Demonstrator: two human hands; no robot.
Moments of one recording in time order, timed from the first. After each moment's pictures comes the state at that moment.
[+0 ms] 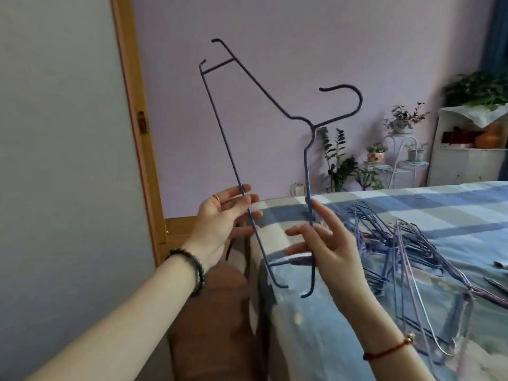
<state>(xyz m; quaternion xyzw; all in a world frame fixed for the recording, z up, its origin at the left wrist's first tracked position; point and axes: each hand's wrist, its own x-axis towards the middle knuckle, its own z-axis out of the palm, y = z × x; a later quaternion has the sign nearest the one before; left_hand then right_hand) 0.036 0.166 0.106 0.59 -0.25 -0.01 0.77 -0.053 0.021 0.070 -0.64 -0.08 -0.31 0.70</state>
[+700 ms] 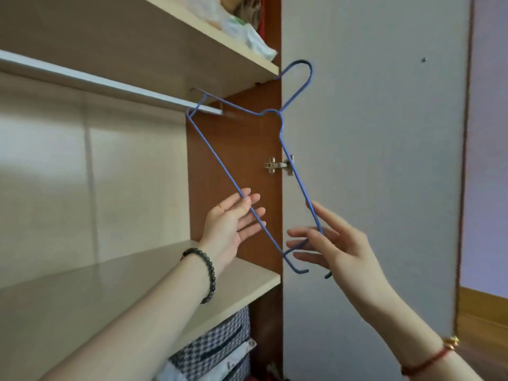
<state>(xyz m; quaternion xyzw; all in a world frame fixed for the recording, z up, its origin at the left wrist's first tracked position) -0.054 0.550 0.193 0.54 0.00 0.36 0.76 -0.016 0.381 0.165 -0.55 -0.43 -0.01 0.72</state>
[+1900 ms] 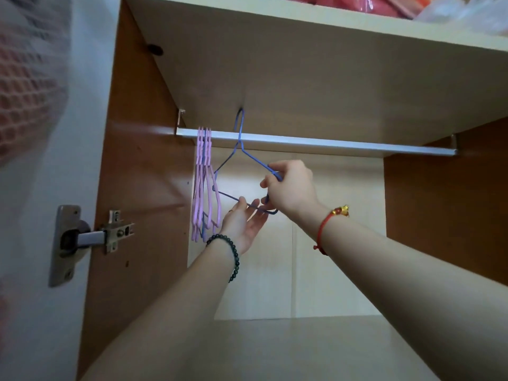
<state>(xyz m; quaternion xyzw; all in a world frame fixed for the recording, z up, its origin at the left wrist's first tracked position) -0.255 0.864 0.300 0.39 0.09 0.62 0.68 -0.193 0.768 0.346 -0.49 -0.63 -0.04 0.60</state>
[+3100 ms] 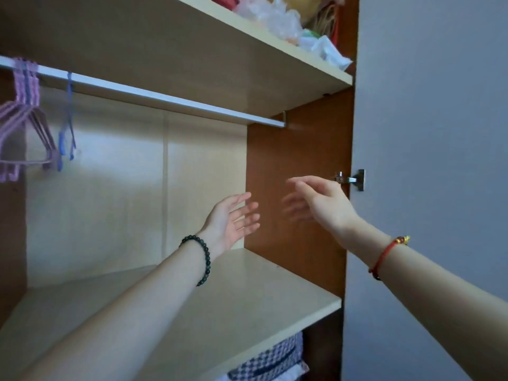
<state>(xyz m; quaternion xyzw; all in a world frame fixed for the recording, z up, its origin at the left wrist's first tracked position) -0.107 0.658 0.223 0.52 0.10 0.37 0.76 -0.013 0.516 0.249 -0.62 -0.50 -0.01 0.61</state>
